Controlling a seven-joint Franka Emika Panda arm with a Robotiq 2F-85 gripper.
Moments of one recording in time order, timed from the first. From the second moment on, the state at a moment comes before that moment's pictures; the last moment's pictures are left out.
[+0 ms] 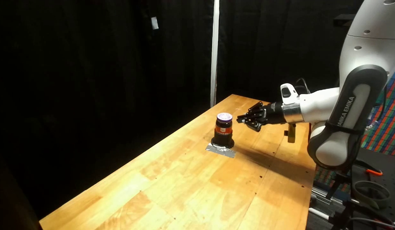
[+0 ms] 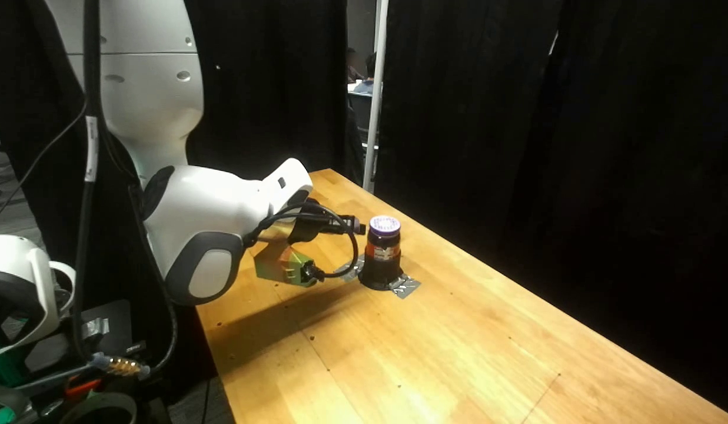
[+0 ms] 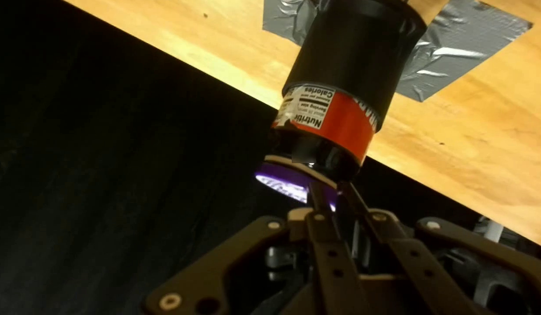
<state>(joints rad) 0.37 0.58 -0.11 -2.54 0.14 4.22 -0.41</state>
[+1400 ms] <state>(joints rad) 0.71 0.09 -0.41 -2.55 0.82 3.53 -1.19</state>
